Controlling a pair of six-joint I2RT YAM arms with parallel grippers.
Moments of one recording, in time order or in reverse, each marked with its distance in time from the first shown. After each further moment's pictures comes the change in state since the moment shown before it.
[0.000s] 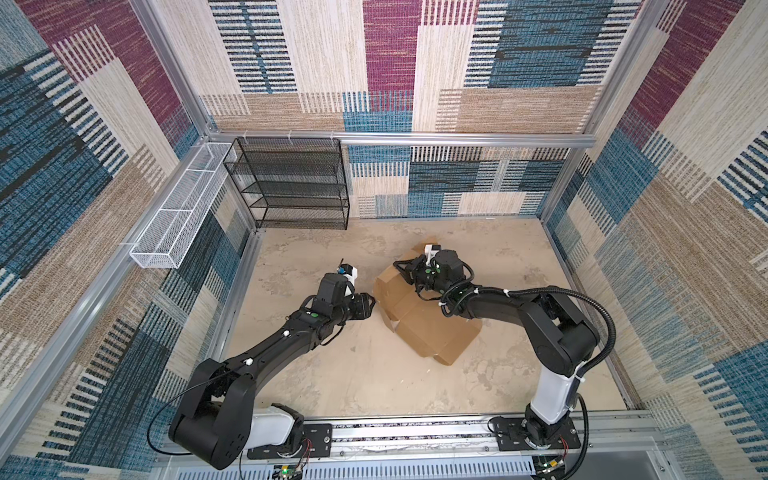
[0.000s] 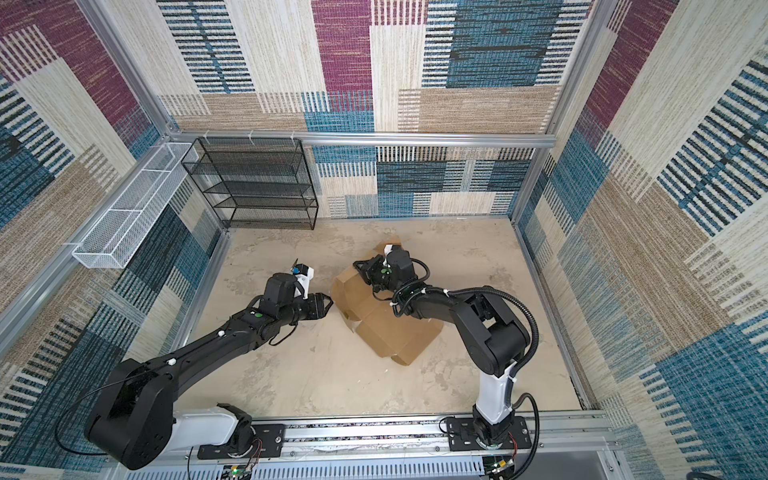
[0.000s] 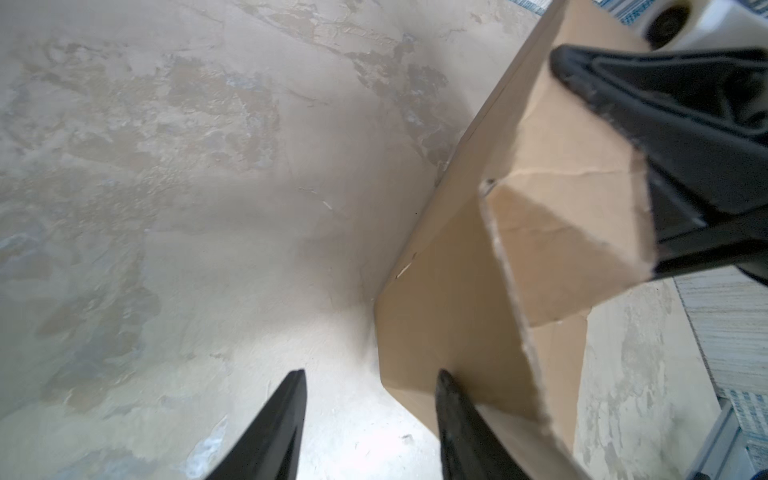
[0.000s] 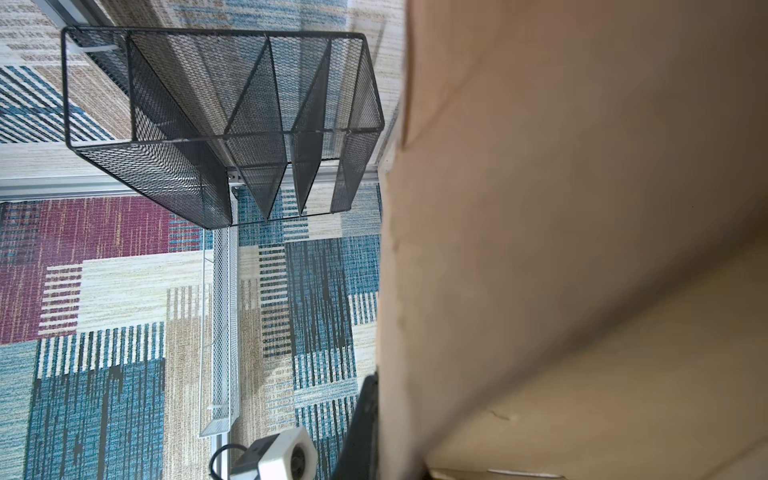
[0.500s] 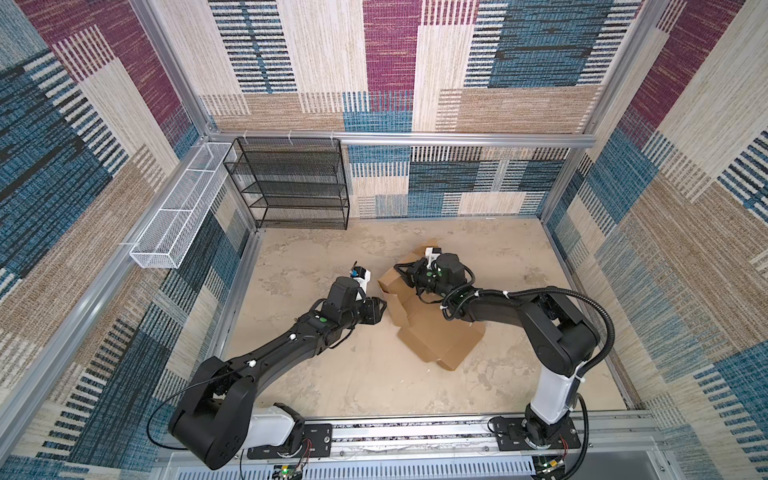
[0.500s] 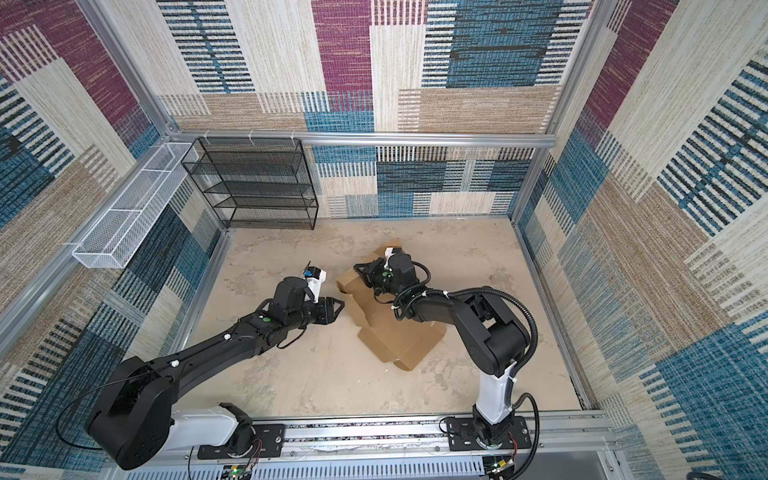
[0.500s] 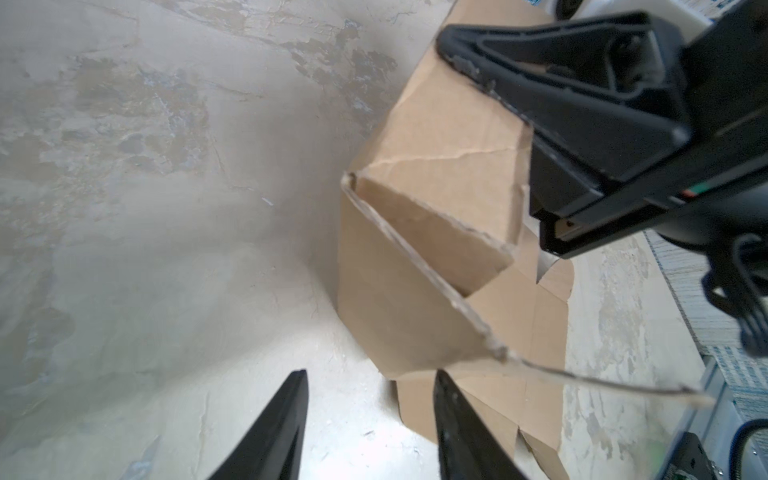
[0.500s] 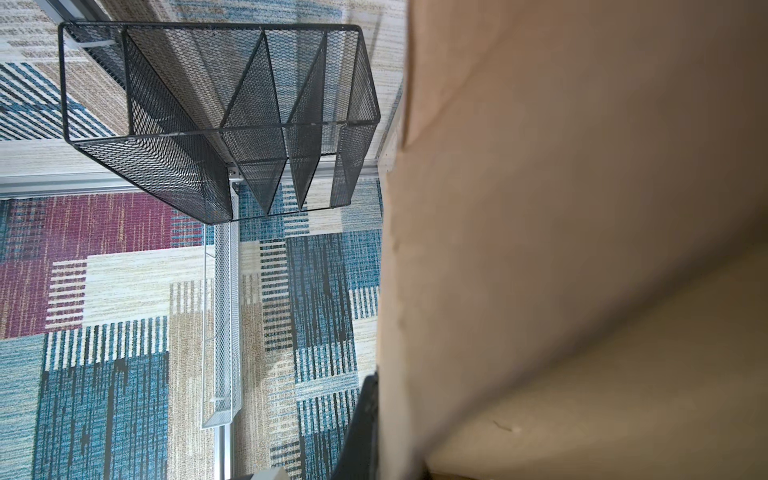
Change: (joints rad) left arm -0.113 0.000 -0.014 0.053 -0.023 -0.021; right arm 0.000 -0.002 -0.030 0.044 -0.010 0.003
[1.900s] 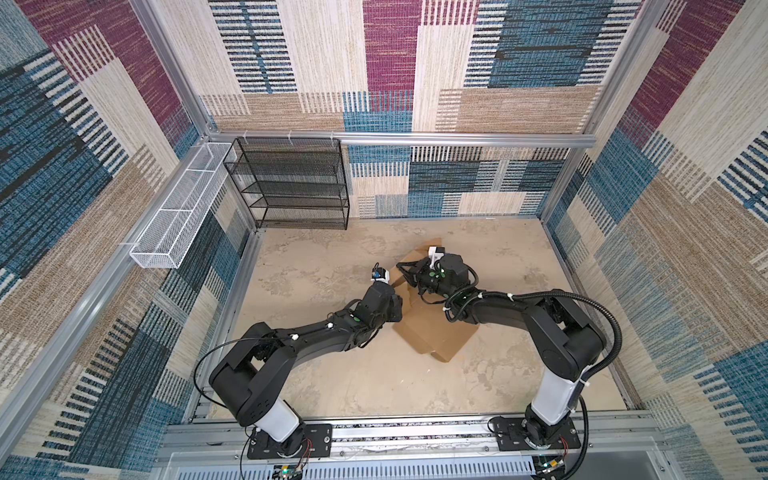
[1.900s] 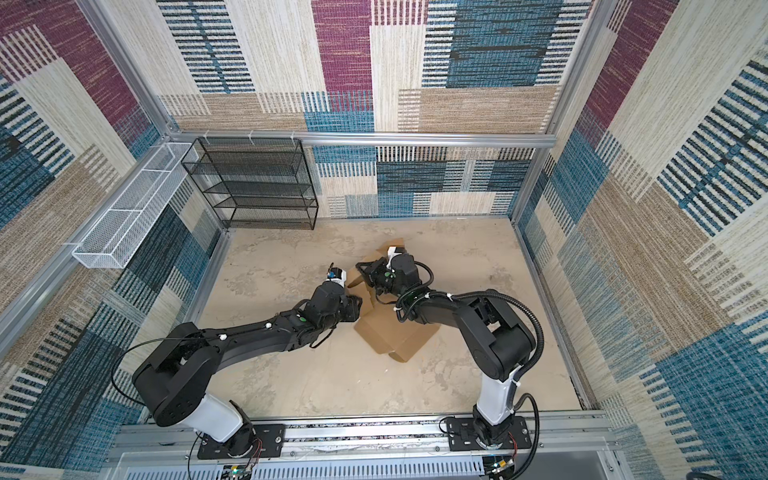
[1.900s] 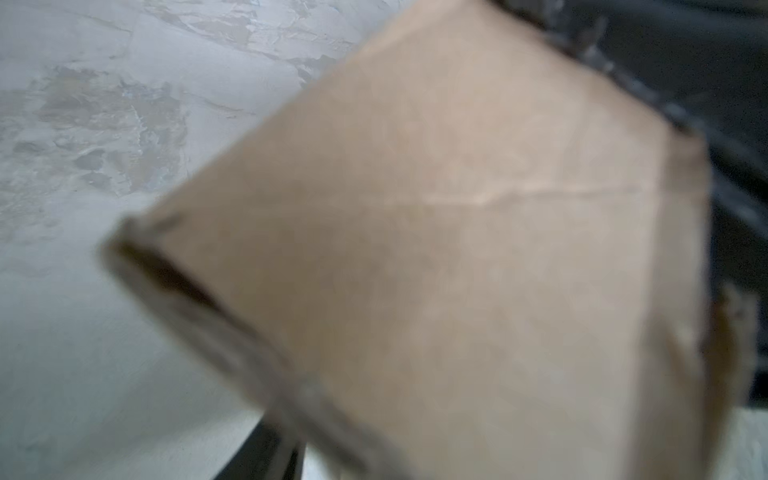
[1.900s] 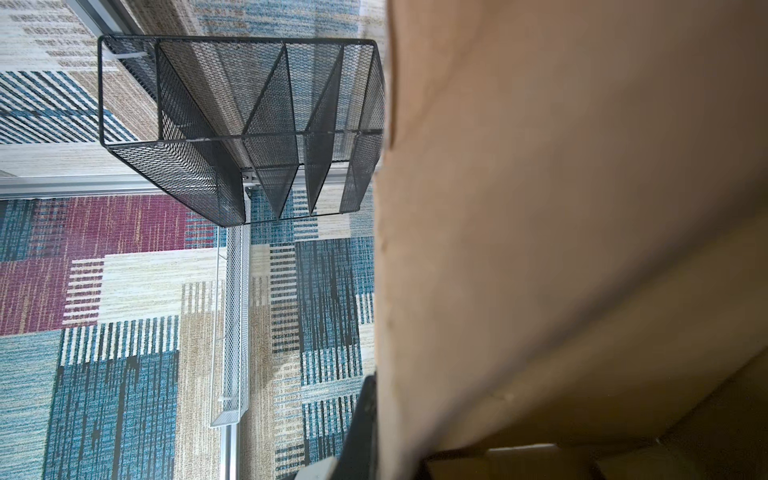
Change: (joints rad) left arm -0.183 0.261 0.119 0.132 -0.368 -0.126; right arm -0.001 -0.039 -0.033 0.023 0.023 0.001
